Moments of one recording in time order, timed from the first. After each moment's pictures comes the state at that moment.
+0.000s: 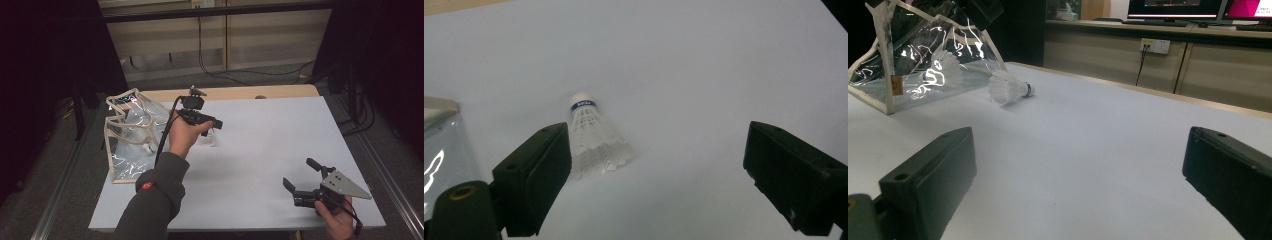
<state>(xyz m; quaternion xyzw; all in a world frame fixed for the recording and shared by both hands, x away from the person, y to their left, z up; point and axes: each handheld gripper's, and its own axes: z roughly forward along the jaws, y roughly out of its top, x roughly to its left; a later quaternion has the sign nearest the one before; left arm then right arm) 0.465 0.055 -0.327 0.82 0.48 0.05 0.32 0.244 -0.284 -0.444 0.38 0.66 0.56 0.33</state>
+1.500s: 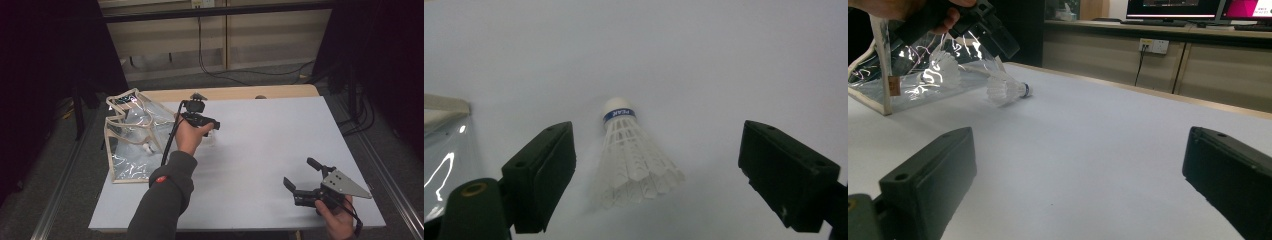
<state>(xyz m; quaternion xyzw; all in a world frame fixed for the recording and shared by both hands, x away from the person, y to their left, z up) 0.492 0.051 -0.371 0.81 0.51 0.08 0.29 0.245 -0.285 -0.444 0.39 0.66 0.56 0.33</state>
